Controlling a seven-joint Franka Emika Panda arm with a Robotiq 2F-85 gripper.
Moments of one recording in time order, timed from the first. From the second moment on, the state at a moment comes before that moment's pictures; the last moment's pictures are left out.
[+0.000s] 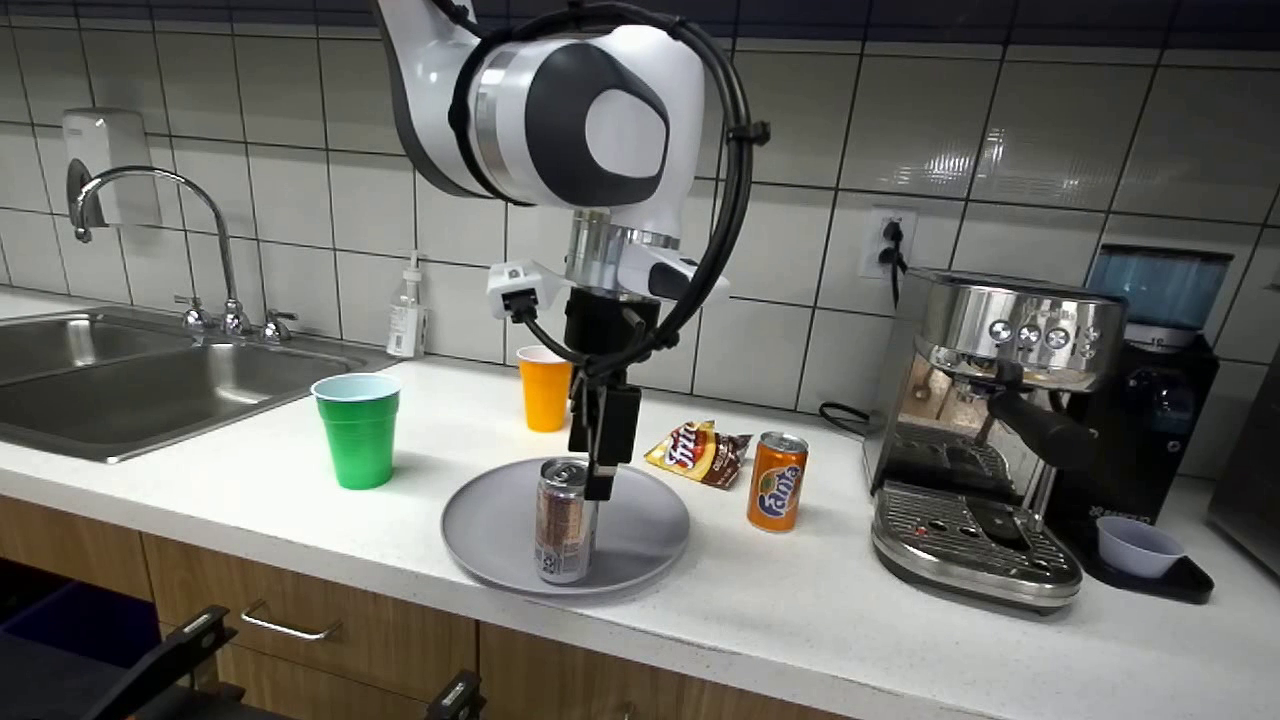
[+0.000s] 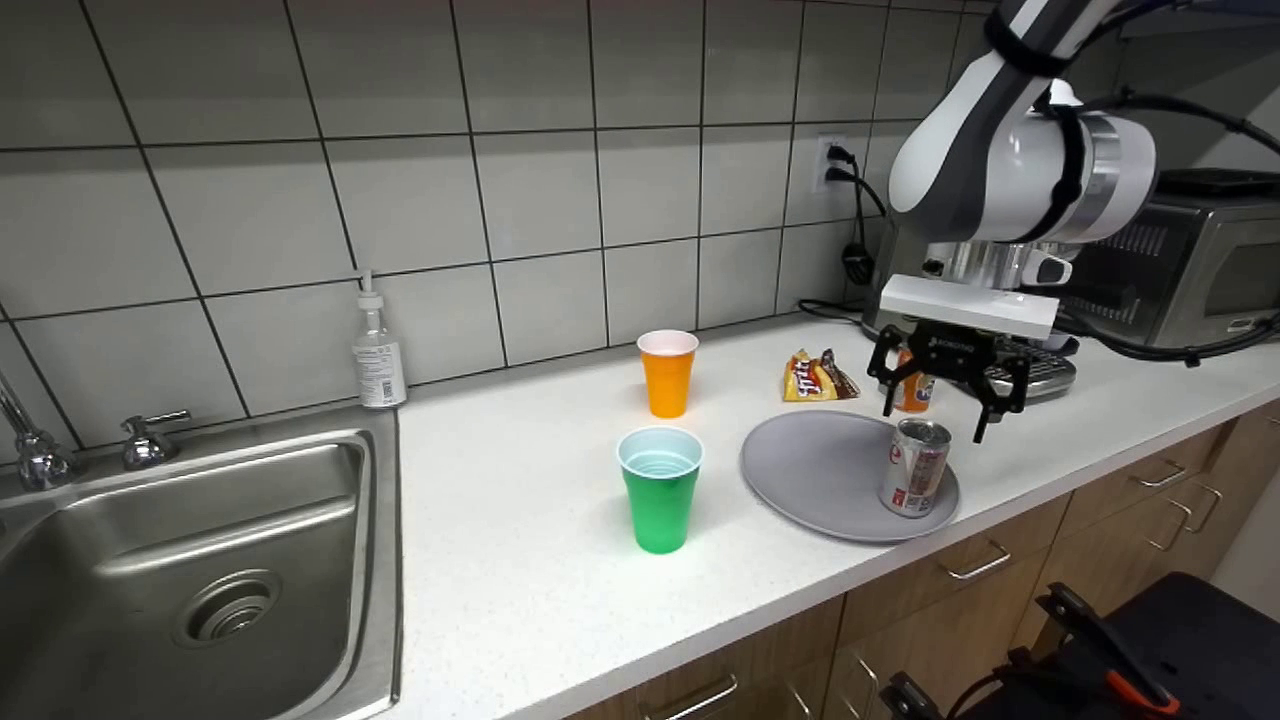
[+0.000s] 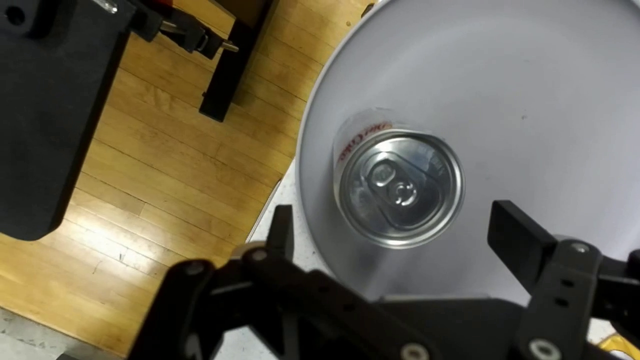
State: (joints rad) arm -0.14 0.02 -0.23 -2.63 0.10 2.58 0.56
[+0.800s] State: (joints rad) arm -0.14 0.02 -0.21 -2.65 0.10 2.58 0.56
